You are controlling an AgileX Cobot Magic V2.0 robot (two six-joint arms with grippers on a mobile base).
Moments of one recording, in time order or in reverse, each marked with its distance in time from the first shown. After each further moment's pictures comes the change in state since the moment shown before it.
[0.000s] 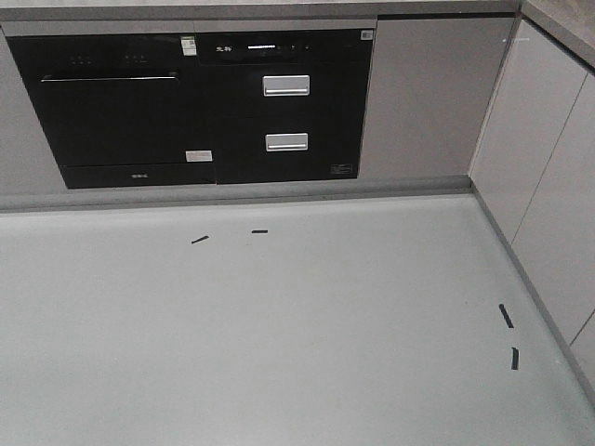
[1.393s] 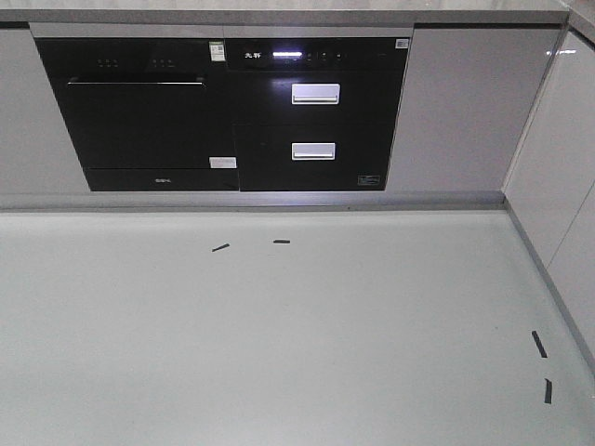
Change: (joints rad) left arm 0.000 0.000 0.000 0.000 0.000 0.000; right arm 0.000 0.000 0.000 0.000 0.000 0.000
